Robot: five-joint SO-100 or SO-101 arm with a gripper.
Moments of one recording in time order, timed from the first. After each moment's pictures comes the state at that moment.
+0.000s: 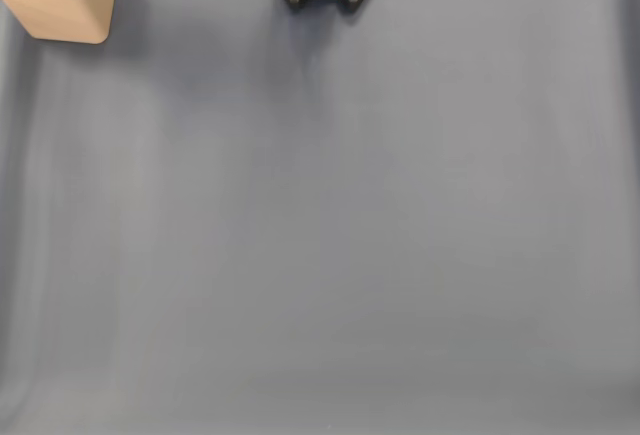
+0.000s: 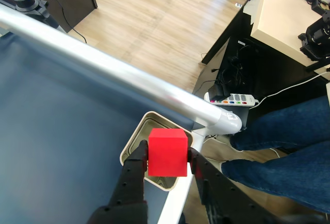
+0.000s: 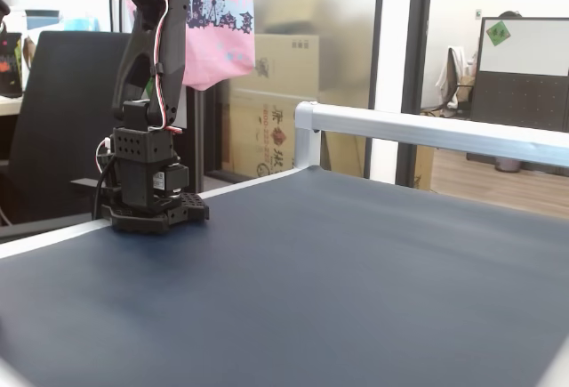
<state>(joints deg) 85.3 104.8 84.6 71.3 -107.8</state>
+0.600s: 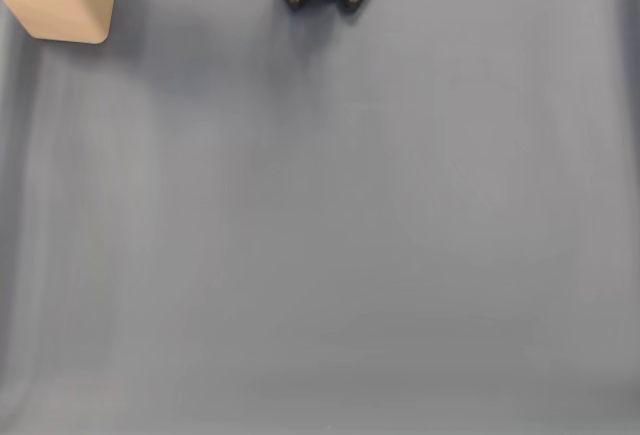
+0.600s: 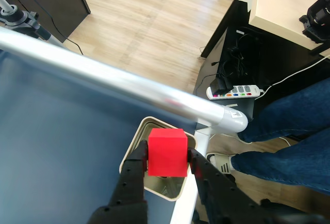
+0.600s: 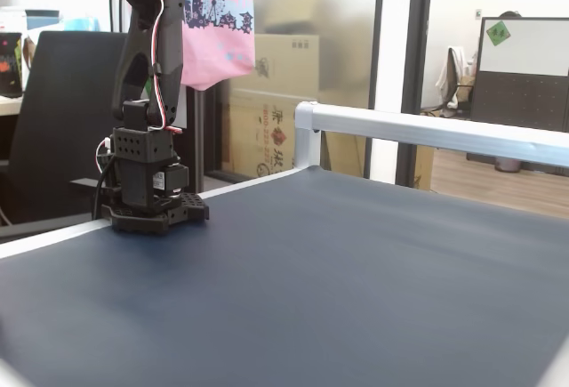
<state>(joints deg) 85.3 101.9 84.6 67.9 -103.0</state>
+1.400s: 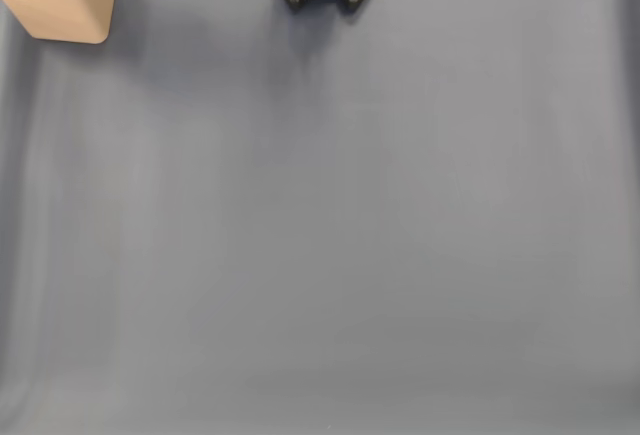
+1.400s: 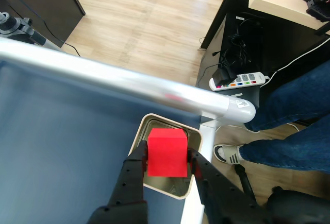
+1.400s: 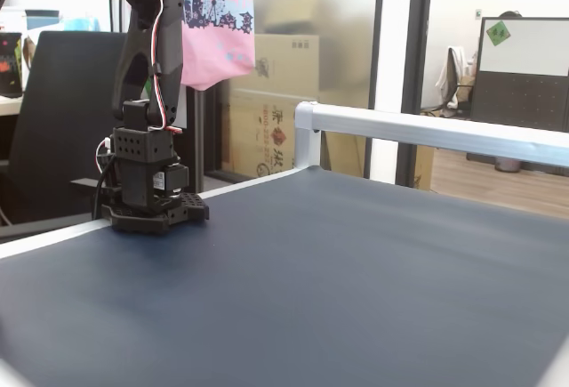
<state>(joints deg) 85.1 101.6 87.0 67.7 -97.7</state>
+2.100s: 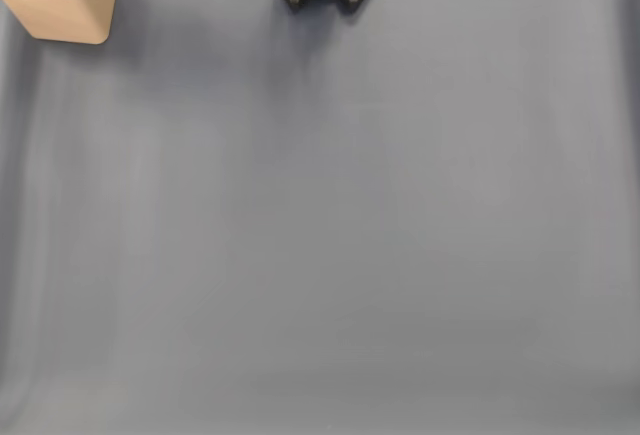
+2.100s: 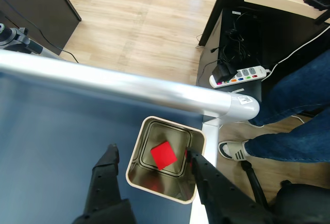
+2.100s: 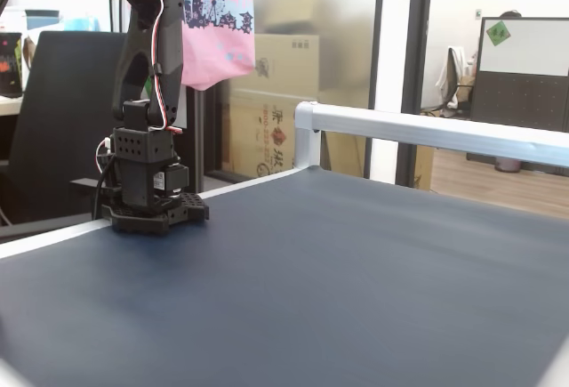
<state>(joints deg) 84.6 101.6 88.5 65.1 -93.4</state>
